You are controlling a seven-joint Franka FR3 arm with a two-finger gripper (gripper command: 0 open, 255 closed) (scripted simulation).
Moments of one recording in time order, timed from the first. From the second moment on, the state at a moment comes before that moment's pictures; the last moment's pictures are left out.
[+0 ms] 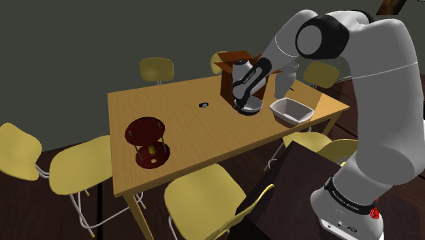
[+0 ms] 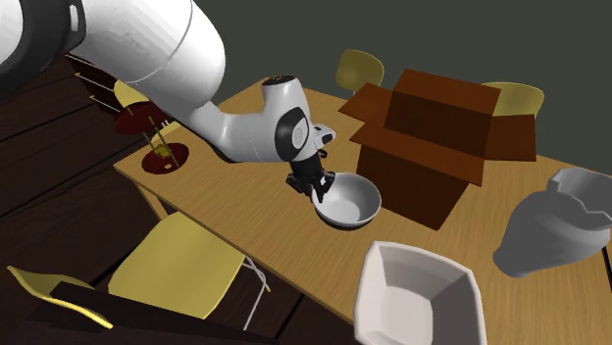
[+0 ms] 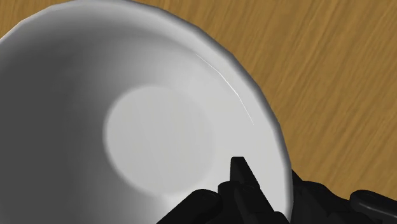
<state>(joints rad) -0.20 0.65 -0.16 -1.89 -0.28 2.59 -0.10</state>
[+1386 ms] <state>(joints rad) -0.20 0.44 -0.15 -1.90 -0.26 2.39 -0.16</state>
